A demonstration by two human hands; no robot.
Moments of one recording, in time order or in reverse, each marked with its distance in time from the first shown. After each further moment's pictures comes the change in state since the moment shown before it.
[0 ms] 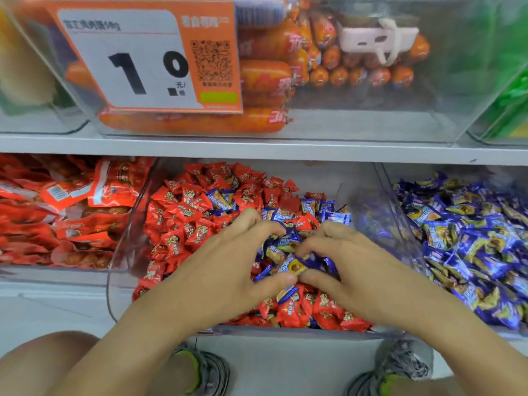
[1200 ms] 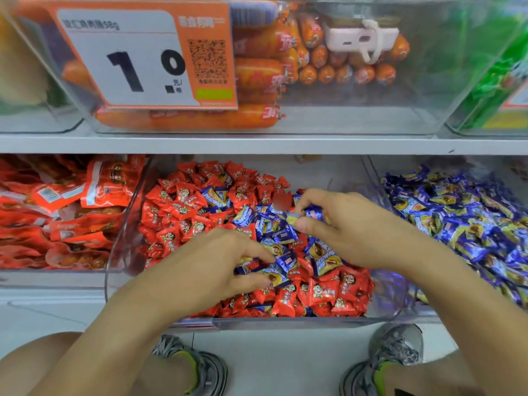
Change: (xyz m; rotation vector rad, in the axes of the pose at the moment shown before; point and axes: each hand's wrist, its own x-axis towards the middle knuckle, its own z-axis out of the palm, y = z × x) left_hand -0.001 -0.016 -0.012 0.026 -0.224 0.004; right_hand 0.025 -0.001 -0.031 0.041 0.003 0.165
